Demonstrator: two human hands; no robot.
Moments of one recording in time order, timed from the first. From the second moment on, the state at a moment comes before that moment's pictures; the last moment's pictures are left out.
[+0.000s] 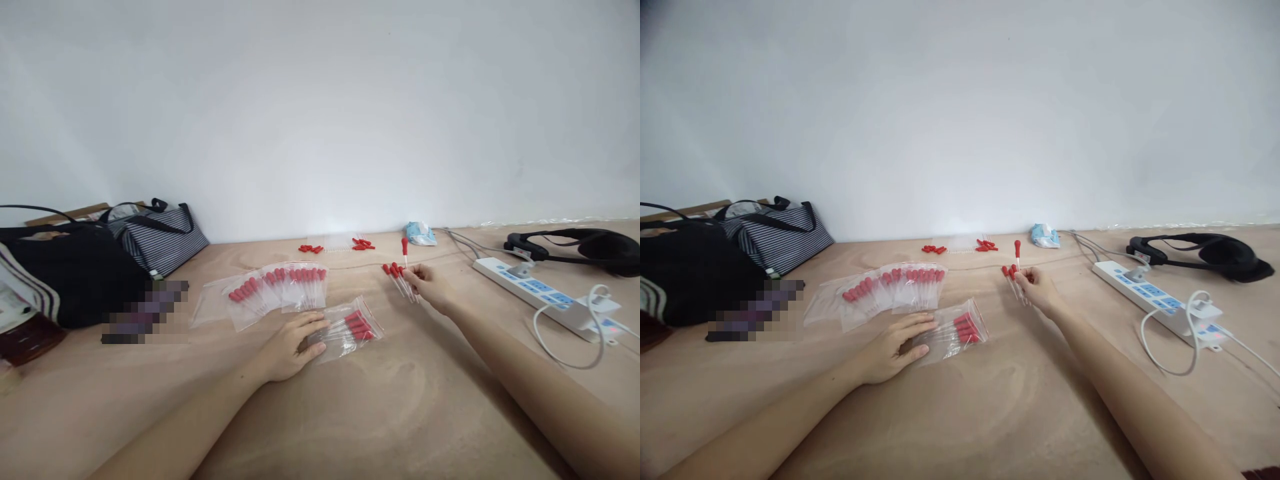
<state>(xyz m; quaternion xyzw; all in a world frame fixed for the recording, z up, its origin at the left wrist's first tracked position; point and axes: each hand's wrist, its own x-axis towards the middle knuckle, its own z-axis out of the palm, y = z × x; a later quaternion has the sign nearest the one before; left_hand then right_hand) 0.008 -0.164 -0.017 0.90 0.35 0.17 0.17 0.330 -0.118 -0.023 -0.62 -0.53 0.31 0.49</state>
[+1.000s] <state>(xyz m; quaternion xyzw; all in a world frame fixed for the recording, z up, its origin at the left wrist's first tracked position) 0.009 -0.164 -0.017 0.91 0.35 0.18 0.17 0.275 -0.142 -0.040 -0.44 -0.47 0.51 0.57</state>
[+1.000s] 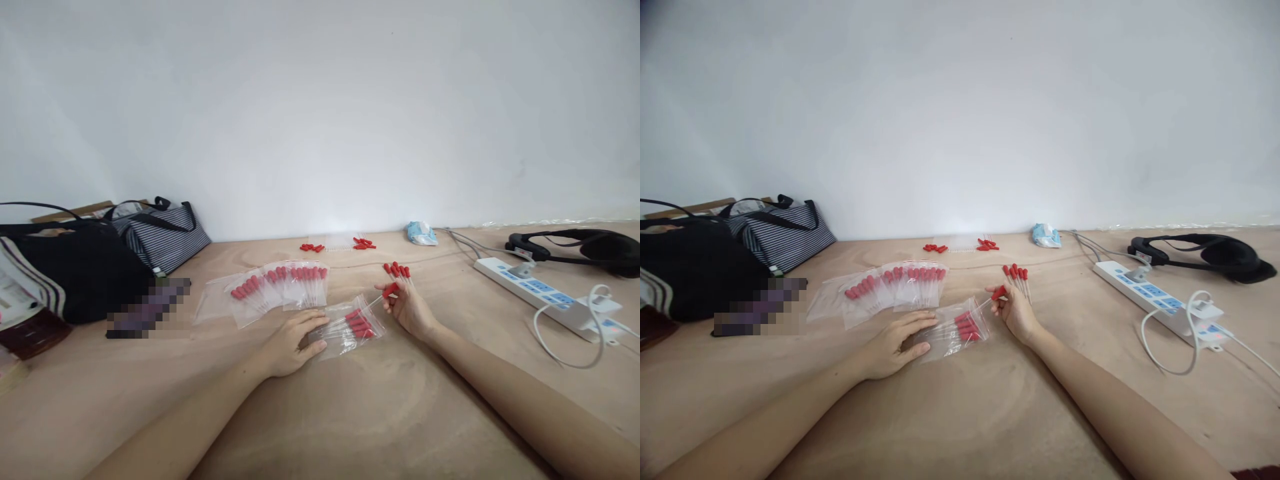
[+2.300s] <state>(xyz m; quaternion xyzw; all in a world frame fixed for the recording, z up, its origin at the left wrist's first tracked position) 0.008 -0.164 -0.018 0.90 0.36 0.17 0.16 0.263 -0.143 -0.047 -0.42 -0.64 0.51 0.39</state>
